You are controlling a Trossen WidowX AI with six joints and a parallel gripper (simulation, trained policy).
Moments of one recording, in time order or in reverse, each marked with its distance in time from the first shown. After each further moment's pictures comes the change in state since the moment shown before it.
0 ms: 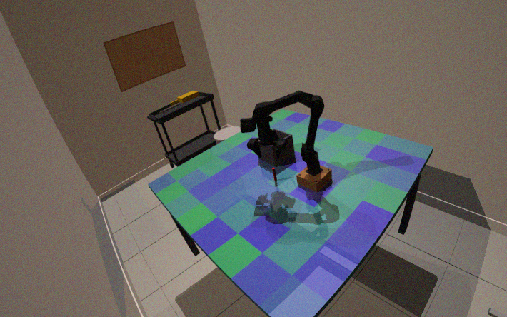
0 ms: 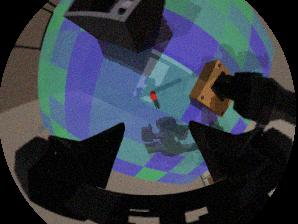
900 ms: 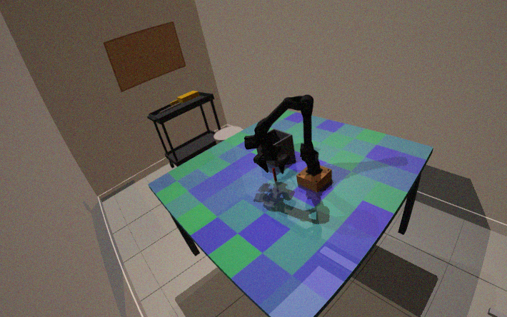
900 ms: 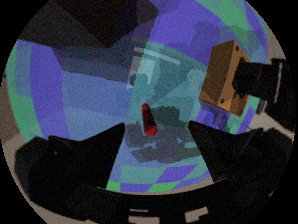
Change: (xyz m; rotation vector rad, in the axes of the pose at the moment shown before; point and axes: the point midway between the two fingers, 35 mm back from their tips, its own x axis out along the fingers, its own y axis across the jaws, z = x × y) arm 0.098 -0.005 0.016 0.190 0.027 -0.126
